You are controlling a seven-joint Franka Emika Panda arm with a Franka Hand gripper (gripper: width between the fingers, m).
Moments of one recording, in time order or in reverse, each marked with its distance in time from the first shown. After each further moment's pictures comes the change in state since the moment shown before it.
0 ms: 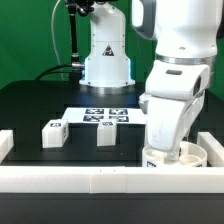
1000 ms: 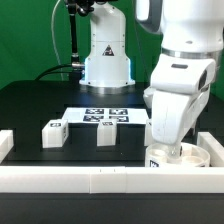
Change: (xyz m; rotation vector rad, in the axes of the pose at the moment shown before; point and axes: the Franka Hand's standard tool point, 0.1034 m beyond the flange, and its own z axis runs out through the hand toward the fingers) arm 0.003 -0.005 -0.014 -0.005 -0.004 0.028
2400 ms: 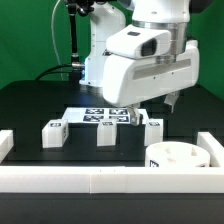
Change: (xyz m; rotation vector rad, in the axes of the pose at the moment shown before) arm -0.063 -0.020 -0.027 -0.017 -0.019 0.502
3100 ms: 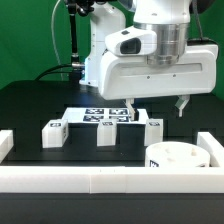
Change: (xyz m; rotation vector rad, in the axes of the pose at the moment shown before) arm 0.001 -0.008 0.003 0.036 0.010 0.466
